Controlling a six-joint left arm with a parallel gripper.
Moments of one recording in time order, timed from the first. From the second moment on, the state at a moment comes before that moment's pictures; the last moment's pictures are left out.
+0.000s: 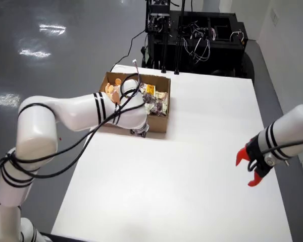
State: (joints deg) arm -57.5 37.0 59.9 24.3 68.6 -56.9
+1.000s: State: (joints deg) arm -62.9 28.9 75.7 23.2 59.8 -69.4
